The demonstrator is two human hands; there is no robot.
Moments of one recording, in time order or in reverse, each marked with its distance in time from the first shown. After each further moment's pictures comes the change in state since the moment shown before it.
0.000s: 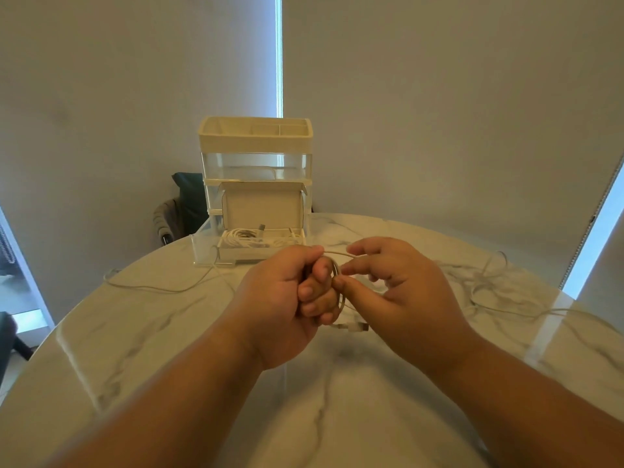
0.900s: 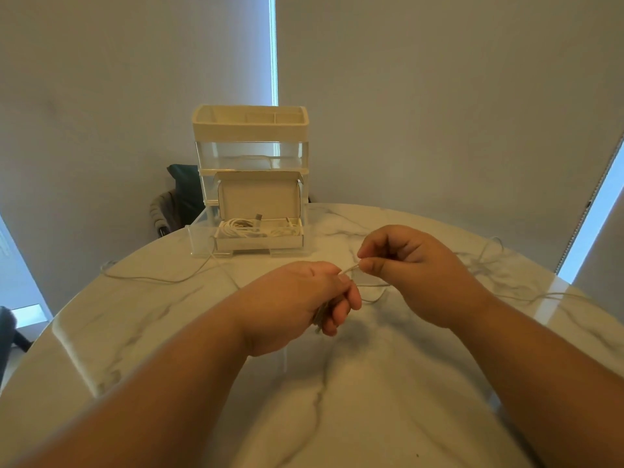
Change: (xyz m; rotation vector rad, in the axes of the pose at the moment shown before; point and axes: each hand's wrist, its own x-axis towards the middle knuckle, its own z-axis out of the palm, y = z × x) left_hand -0.008 0.003 -0.002 0.796 -0.103 -0.183; right_hand 0.013 0.032 -0.014 0.448 -0.217 0.263
